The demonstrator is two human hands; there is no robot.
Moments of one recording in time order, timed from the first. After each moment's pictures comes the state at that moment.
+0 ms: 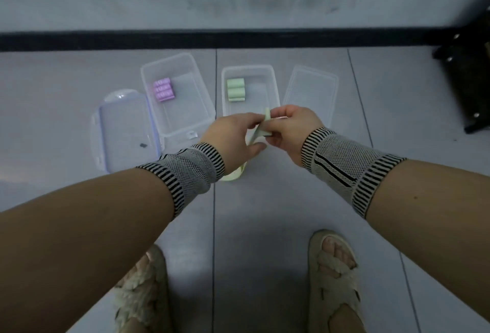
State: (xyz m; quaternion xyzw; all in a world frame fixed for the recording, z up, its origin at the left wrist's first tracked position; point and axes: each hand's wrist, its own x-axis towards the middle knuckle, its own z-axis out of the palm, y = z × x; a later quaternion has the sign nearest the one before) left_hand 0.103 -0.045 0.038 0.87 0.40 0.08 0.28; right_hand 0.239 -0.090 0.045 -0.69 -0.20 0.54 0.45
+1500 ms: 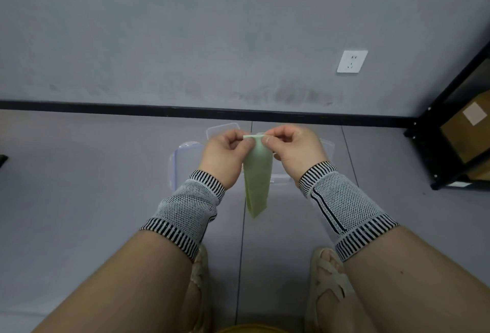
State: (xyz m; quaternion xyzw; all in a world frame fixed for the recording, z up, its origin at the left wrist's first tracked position) left_hand 0.000 -0.165 0.265 0.58 0.48 0.37 0.54; right_hand 0.135 -0.201 0.273 -0.65 -0.43 0.36 0.50
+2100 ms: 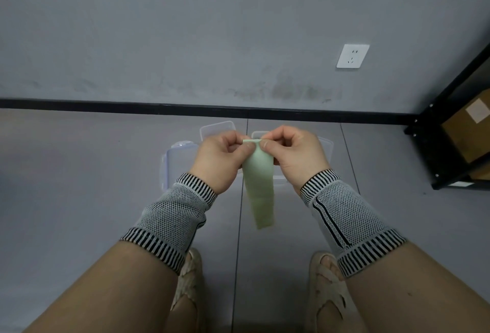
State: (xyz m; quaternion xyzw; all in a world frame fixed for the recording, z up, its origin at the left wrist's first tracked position) left_hand 0.010 -0.142 0.253 0.59 0.45 0.35 0.57; right_hand 0.145 -0.185 0.260 -0.64 -0.42 0.38 0.52
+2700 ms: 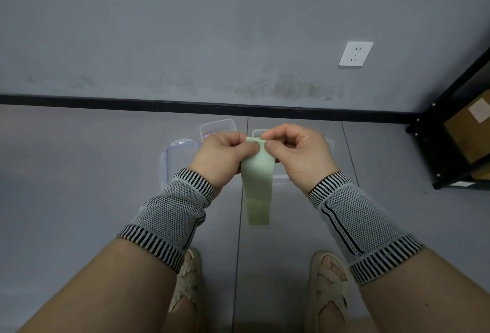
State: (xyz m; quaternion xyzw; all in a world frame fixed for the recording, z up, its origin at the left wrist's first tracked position) left_hand 0.010 -0.137 0.264 0.55 0.46 0.31 0.62; right_hand 0.146 -0.186 0.264 -0.61 -0.47 0.37 0.52
